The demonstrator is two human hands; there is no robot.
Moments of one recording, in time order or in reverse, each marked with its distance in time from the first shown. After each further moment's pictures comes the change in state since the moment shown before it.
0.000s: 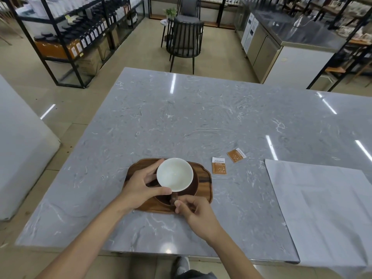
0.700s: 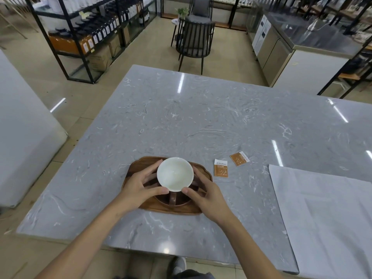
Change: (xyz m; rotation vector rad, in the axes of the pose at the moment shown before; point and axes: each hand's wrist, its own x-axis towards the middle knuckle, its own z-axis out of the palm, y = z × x) left_hand -0.010 -0.005 0.003 -0.053 0.052 0.035; right_hand 0.035 0.004 -0.044 0.054 0.010 -0.045
